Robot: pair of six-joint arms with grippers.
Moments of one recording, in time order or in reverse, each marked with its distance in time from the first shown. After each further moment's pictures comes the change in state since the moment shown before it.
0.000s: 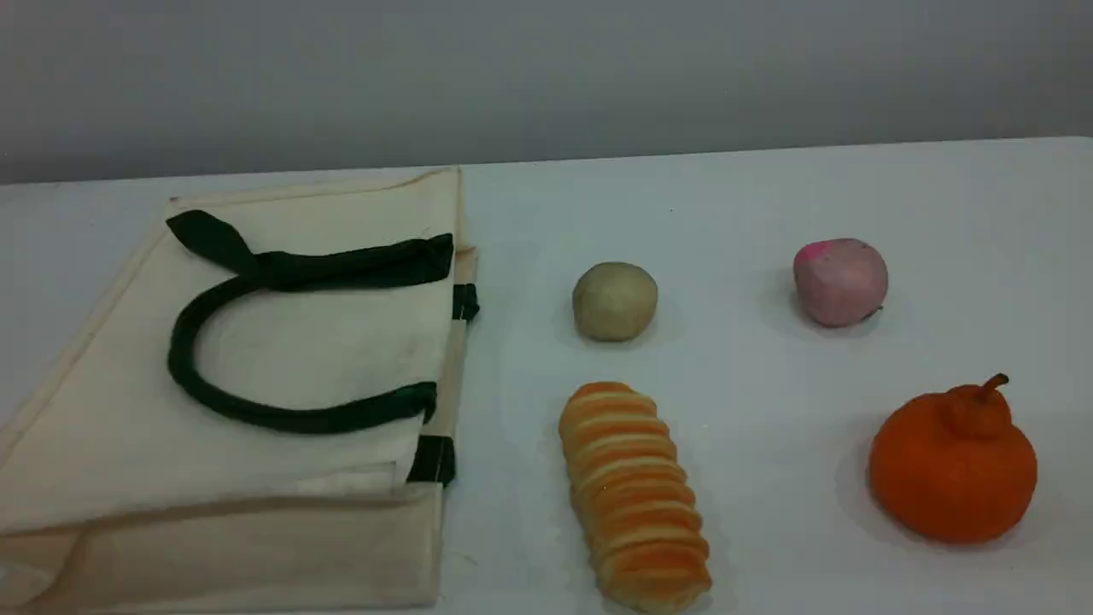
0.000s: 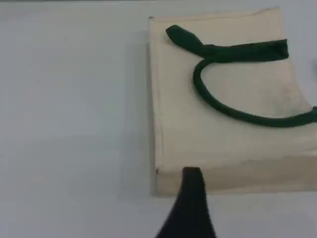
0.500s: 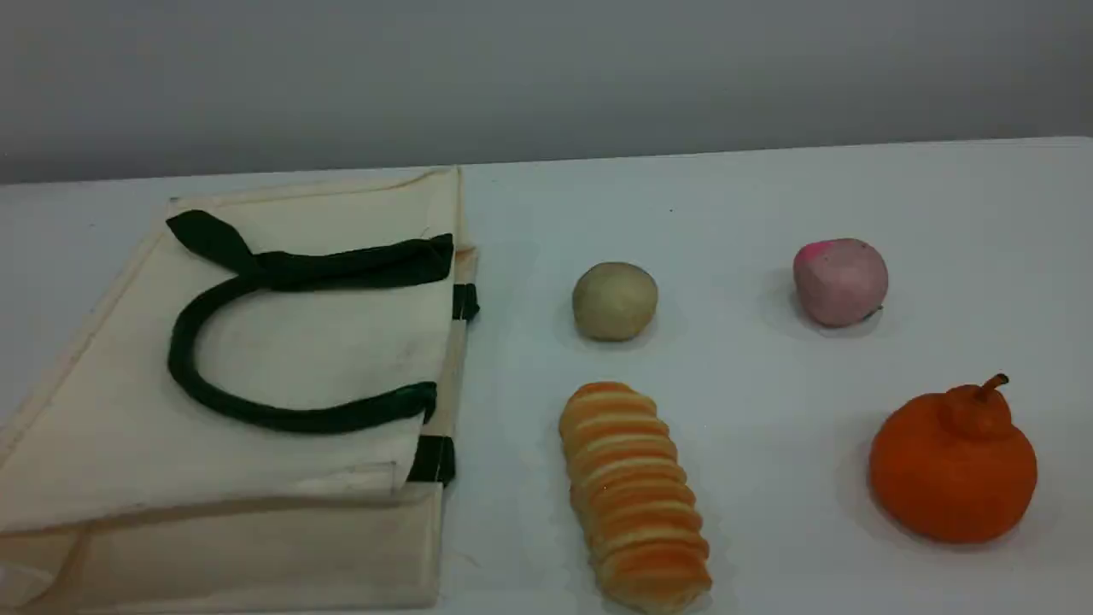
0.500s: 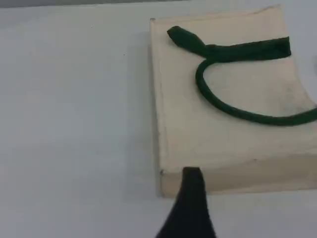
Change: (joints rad) left arm -0.001 0.000 0.000 0.005 -0.002 0.026; right arm 0.002 0.000 0.000 0.000 -0.003 0.001
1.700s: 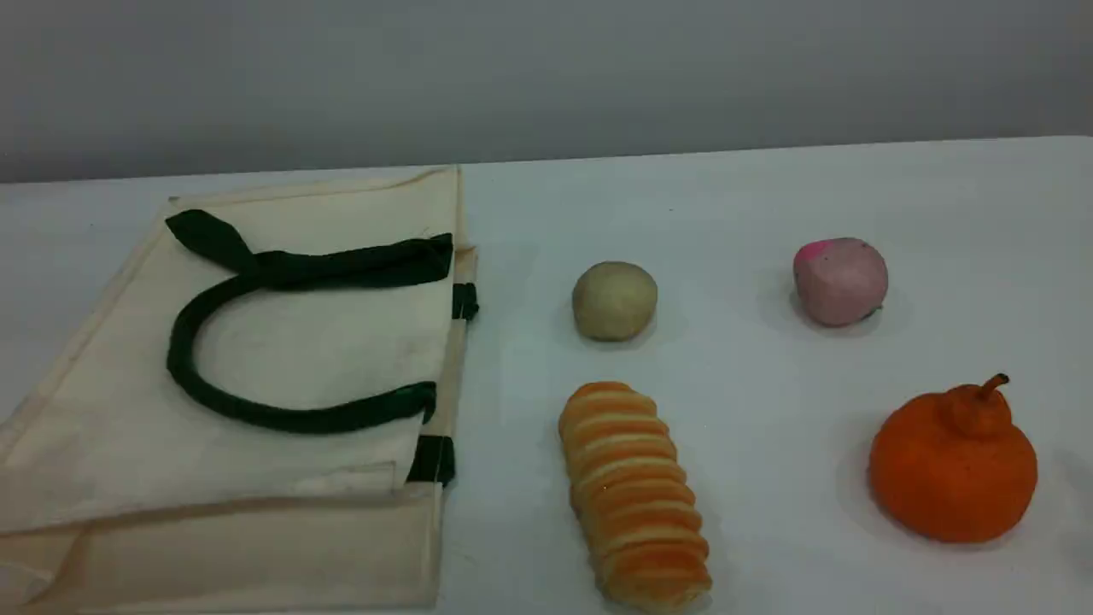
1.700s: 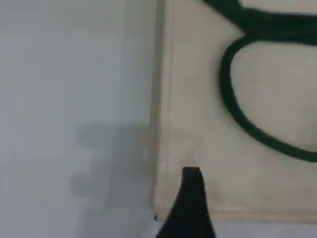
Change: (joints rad) left arm 0.000 1.211 -0.445 -0.005 -0.221 -0.101; right arm 0.000 1.047 -0.572 0.075 -0.150 0.034
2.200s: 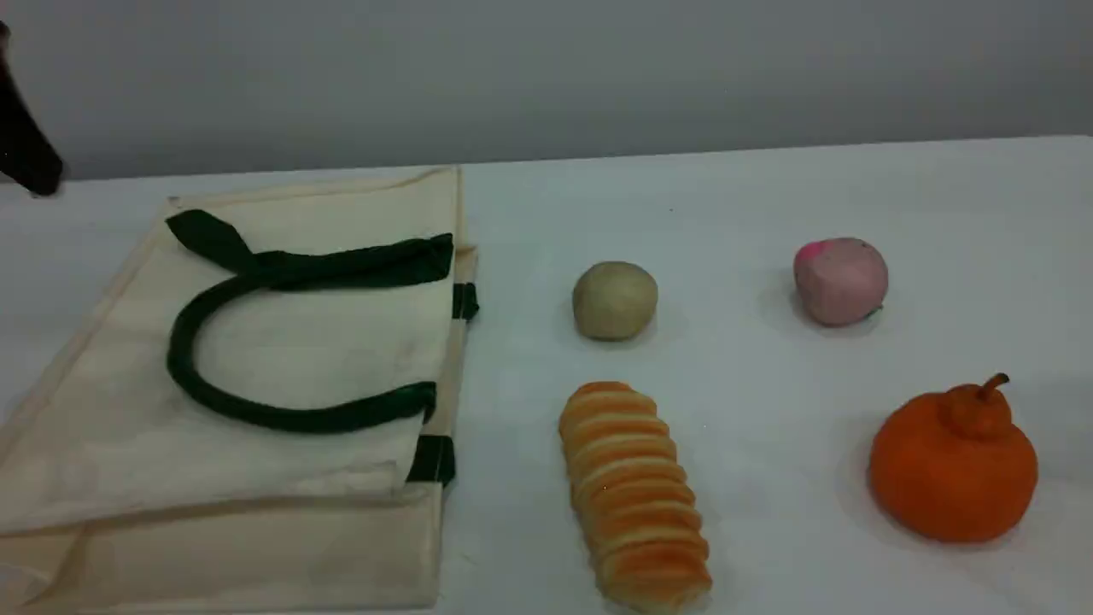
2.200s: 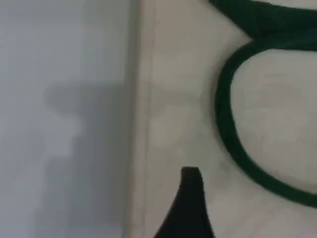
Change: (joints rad) left arm 0.000 0.327 -0.002 -0.194 -0.236 0.165; right arm -0.002 0.210 -0.137 0.011 0.003 0.000
